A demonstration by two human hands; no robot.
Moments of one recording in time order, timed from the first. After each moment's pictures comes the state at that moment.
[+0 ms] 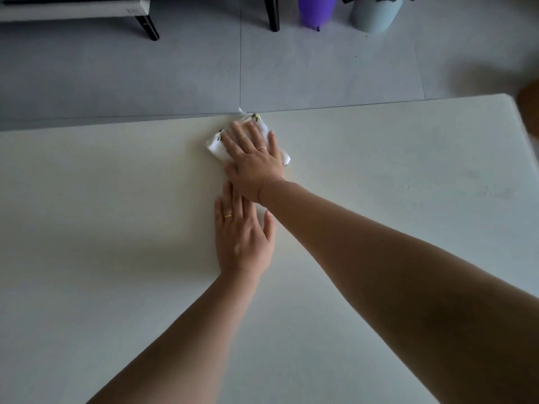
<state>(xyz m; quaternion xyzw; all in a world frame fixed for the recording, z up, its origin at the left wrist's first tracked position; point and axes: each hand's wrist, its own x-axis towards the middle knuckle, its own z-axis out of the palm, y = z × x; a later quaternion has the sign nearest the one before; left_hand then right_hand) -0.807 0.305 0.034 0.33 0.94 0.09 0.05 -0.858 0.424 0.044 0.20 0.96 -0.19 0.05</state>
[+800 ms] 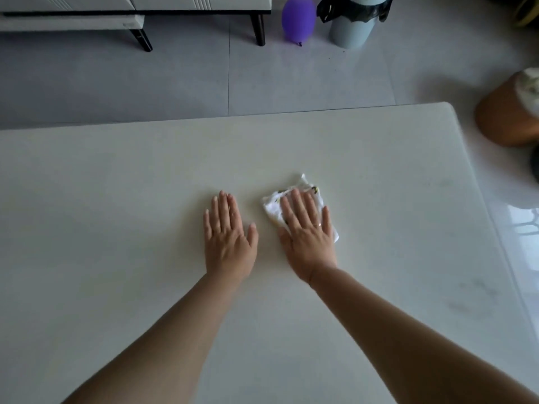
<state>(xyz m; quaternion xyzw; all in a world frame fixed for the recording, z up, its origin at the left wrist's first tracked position) -0.766 0.279 0.051 0.33 0.93 0.08 0.12 -0.657 0.392 0.048 0.31 0.93 -0.19 0.04</state>
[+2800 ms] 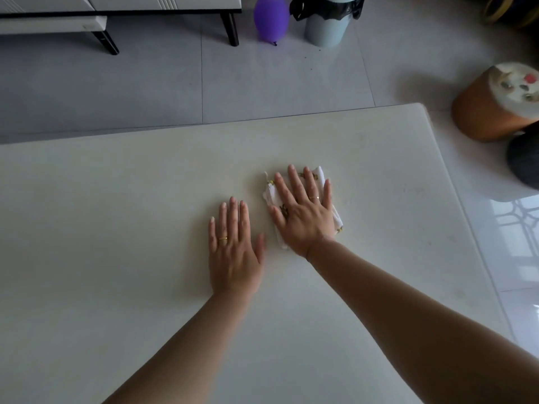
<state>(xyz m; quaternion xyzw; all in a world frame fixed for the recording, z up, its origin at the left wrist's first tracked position) -0.731 0.336 0.033 0.38 0.92 0.08 0.06 -0.669 0.478 0.036 0.35 0.93 -0.11 0.04</state>
